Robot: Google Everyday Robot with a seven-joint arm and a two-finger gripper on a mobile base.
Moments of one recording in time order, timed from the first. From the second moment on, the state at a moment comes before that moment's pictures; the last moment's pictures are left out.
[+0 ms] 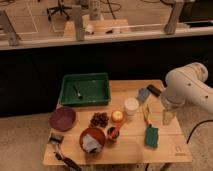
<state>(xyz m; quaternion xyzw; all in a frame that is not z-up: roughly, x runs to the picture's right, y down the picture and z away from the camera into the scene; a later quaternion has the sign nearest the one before) 0.286 0.111 0.683 -0.28 0.02 0.02 0.96</state>
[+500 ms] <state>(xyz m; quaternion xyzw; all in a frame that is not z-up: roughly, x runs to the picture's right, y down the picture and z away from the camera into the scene) 0.287 0.111 0.684 -0.28 0.02 0.02 0.96</state>
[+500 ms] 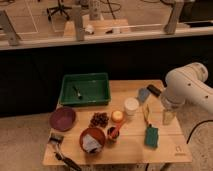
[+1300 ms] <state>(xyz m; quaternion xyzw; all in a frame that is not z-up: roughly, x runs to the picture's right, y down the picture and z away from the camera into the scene) 0.303 0.138 0.711 -0.22 -0.19 -0.32 0.90</state>
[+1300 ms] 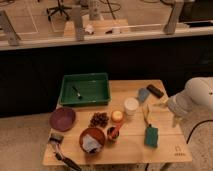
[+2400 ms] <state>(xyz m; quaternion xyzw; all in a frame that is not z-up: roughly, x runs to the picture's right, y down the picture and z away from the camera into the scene) 0.263 0.195 0.752 -0.23 -0.21 -0.48 0.82</state>
